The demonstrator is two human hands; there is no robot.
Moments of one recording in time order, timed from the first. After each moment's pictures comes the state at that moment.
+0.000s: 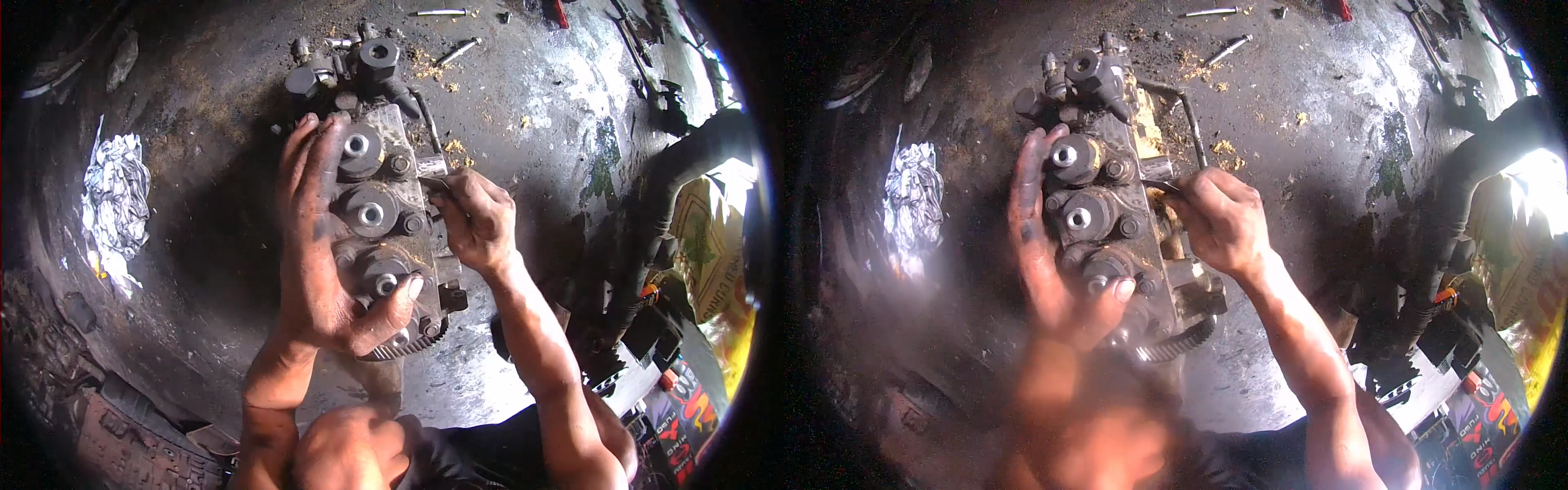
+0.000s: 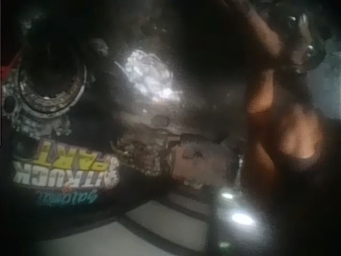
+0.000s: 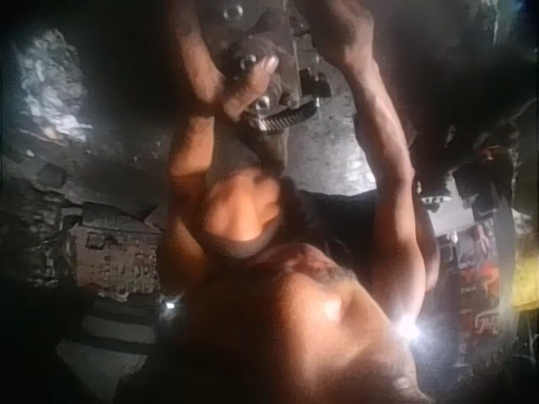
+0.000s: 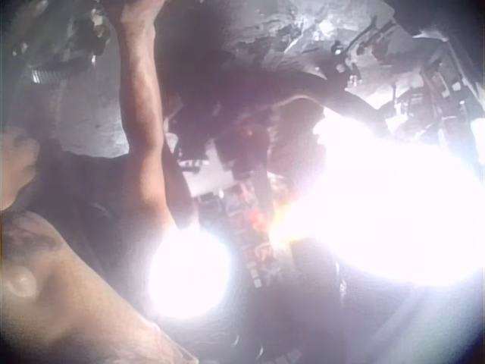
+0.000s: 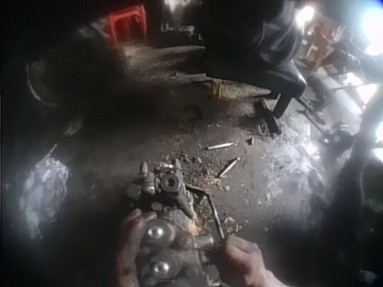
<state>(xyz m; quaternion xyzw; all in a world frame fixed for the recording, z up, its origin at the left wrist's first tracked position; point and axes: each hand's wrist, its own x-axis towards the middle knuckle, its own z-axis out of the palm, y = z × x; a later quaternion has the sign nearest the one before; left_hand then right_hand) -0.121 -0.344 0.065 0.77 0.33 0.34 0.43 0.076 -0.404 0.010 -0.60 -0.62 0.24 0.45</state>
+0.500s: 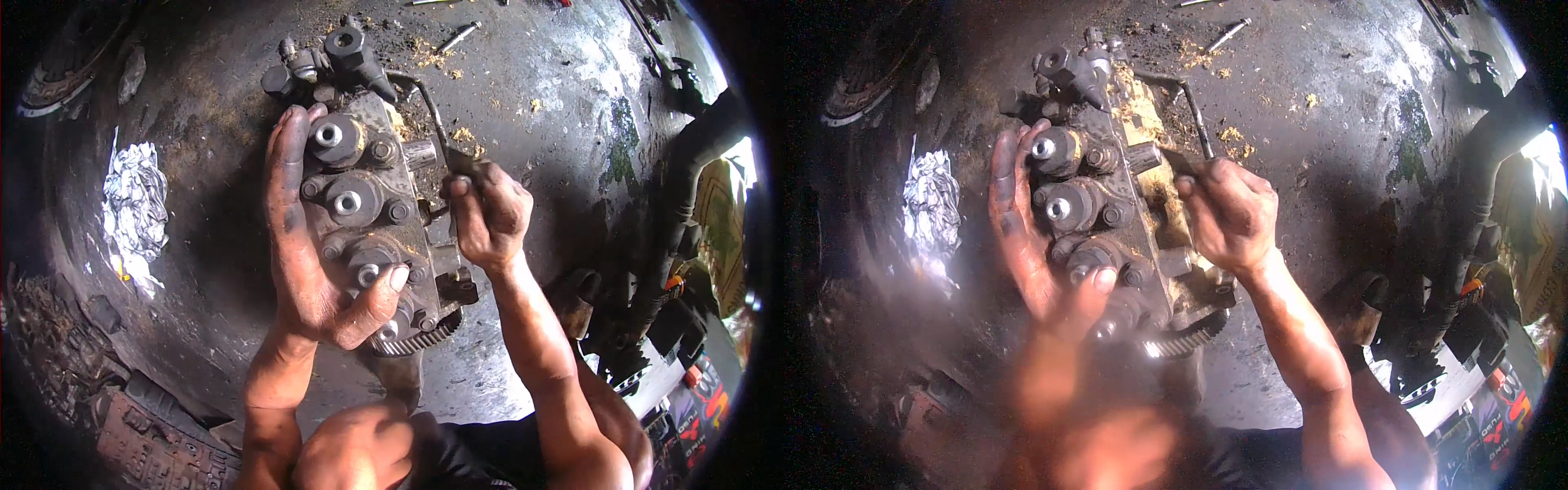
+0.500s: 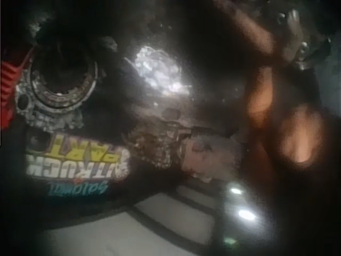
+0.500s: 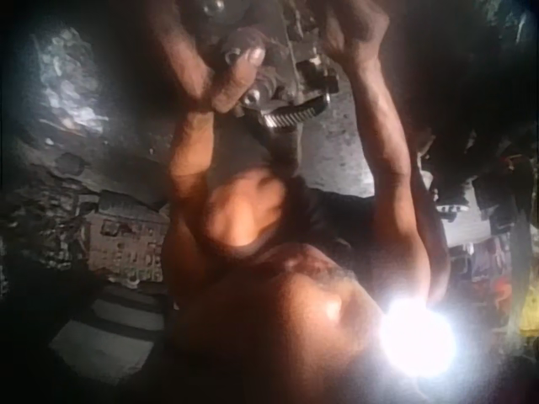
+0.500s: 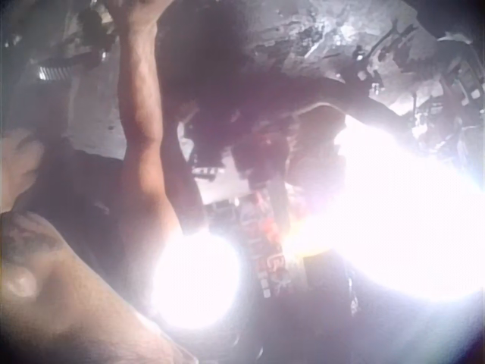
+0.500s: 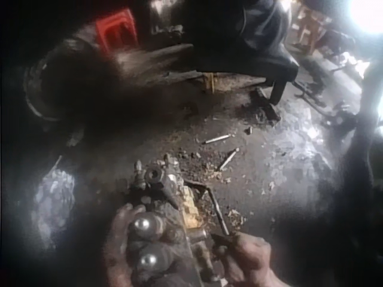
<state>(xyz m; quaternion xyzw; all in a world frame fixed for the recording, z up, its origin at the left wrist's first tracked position) -0.113 -0.347 0.063 0.73 0.30 0.40 0.46 0.067 -0.411 0.004 -0.62 -0.54 0.21 0.54</state>
